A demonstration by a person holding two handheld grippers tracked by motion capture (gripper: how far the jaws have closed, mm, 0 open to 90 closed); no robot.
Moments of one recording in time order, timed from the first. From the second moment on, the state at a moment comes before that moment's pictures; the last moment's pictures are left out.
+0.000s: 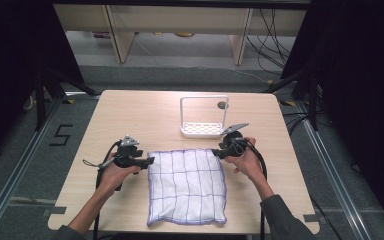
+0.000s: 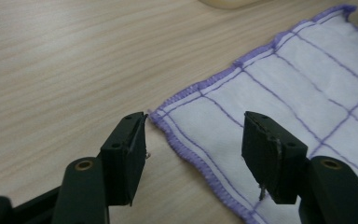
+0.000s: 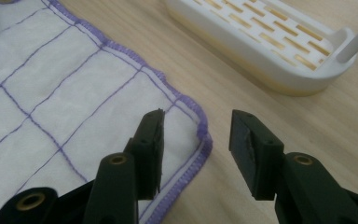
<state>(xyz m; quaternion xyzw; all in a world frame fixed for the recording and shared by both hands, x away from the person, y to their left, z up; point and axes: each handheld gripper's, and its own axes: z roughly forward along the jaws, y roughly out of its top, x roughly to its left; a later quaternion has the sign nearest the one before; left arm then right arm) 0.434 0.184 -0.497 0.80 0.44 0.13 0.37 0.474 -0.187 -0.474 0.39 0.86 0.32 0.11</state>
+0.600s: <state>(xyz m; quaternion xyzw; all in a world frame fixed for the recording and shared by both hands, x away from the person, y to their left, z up) 0.455 0.173 -0.509 0.82 0.43 0.14 0.34 0.490 -0.175 -0.489 0.38 0.87 0.31 0.10</state>
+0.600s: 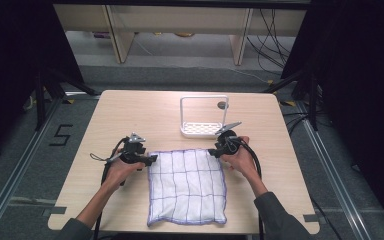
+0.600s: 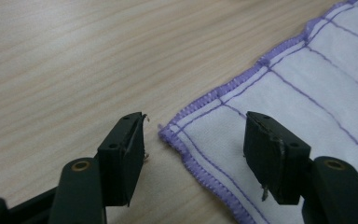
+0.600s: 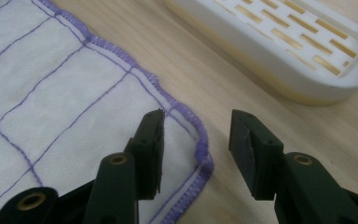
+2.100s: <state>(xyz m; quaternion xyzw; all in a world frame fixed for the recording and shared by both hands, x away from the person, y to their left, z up) 0.429 0.177 -0.453 0.79 0.35 0.21 0.45 0.445 -0.194 -0.423 0.28 0.86 0.40 0.13</state>
